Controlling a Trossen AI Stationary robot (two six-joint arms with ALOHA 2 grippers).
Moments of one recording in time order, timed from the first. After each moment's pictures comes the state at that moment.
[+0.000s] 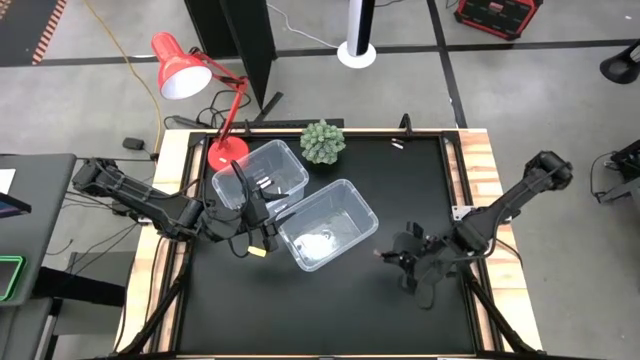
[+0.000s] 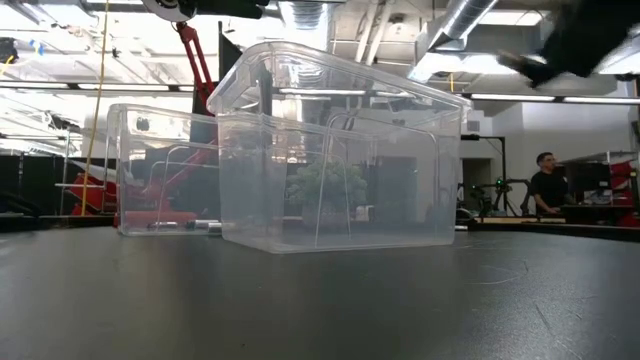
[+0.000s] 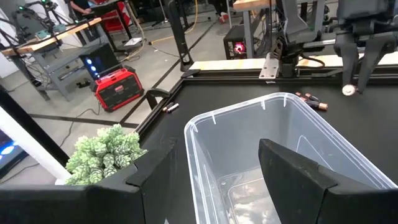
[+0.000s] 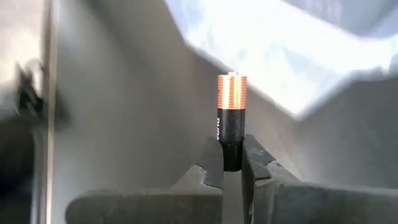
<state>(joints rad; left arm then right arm) -0.35 1.15 0.89 -0.04 -0.81 0.00 0.63 1.20 0.86 -0.57 0.47 0.81</state>
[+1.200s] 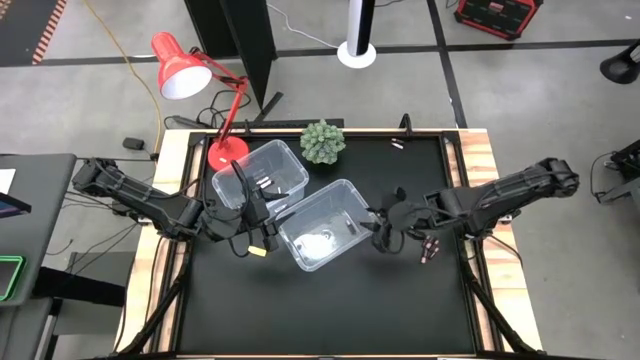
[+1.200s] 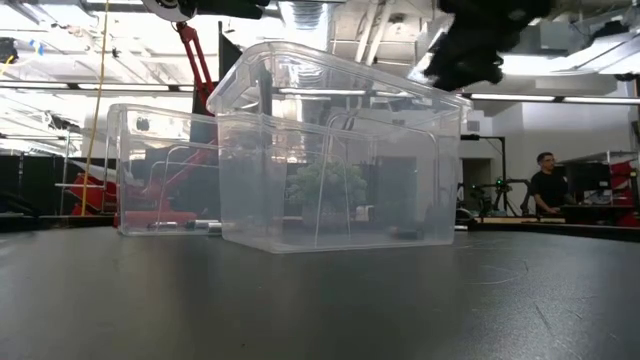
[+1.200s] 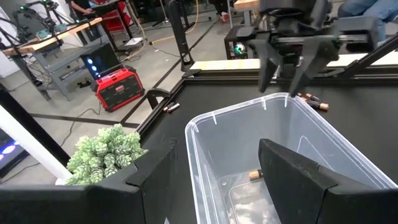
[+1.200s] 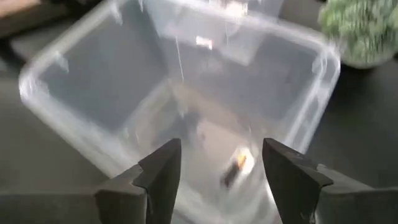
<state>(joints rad) -0.35 1.15 0.89 -0.04 -0.81 0.00 0.25 1.21 0.91 -0.46 0.41 0.53</state>
